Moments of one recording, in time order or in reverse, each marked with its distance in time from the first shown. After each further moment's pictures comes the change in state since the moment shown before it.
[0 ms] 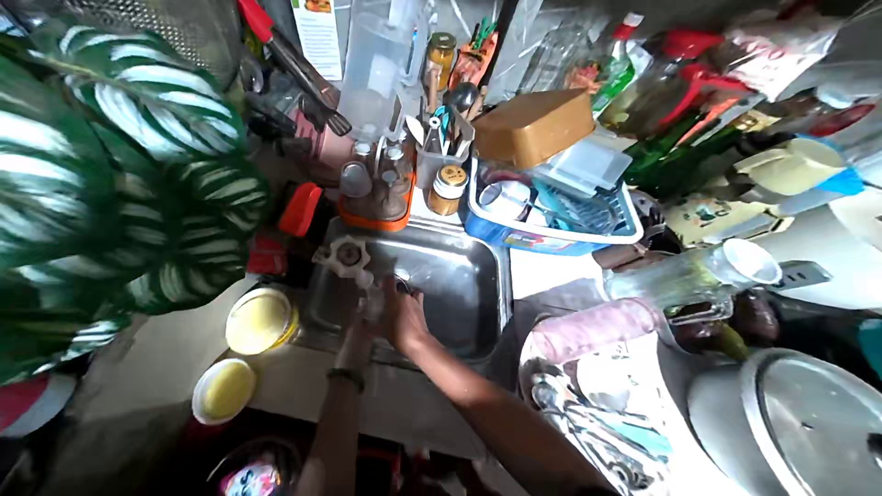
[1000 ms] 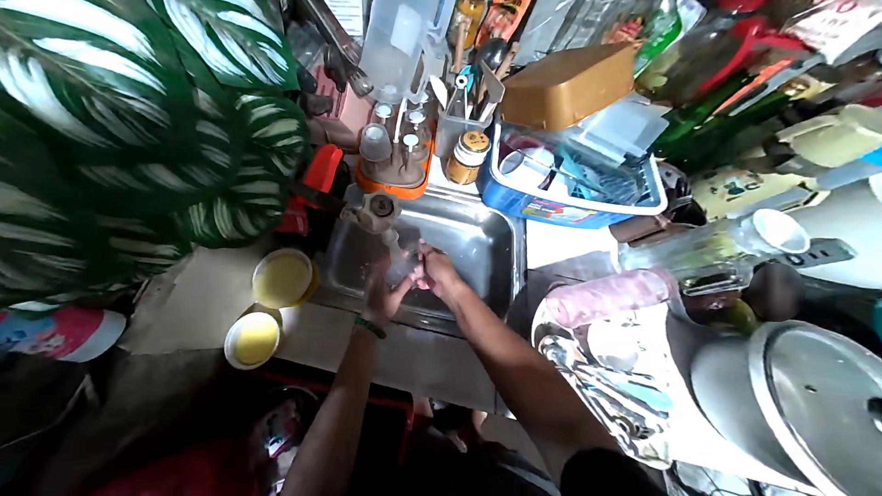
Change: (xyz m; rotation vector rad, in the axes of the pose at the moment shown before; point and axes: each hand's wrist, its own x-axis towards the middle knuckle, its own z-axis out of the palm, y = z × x) left_hand -0.002 0.022 -0.005 0.267 -0.109 0.365; right_hand 0.050 0.053 0.026 1.114 0.096 0.389
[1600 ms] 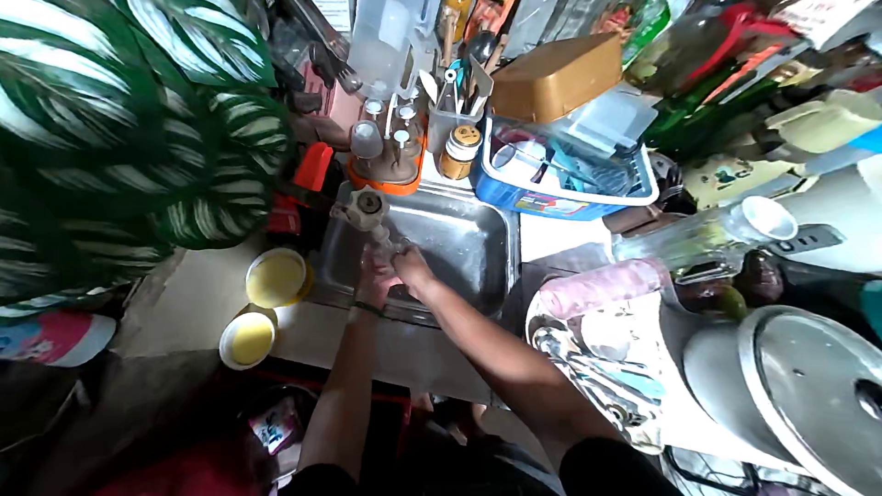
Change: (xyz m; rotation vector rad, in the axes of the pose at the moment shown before) left_hand 0.028 -0.028 0.020 -0.859 0.224 -0.440; right_hand -0.037 -0.011 0.037 -0.289 -0.139 -0.121
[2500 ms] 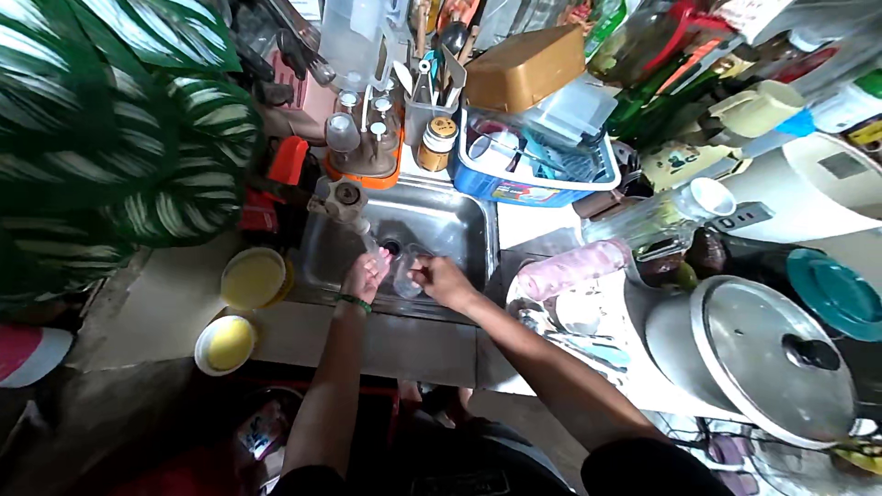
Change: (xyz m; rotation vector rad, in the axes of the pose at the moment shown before) left_hand -0.009 0.006 0.014 0.014 0.009 -0.223; right_hand -0.049 0.029 -0.087 -0.727 -0.028 -0.251
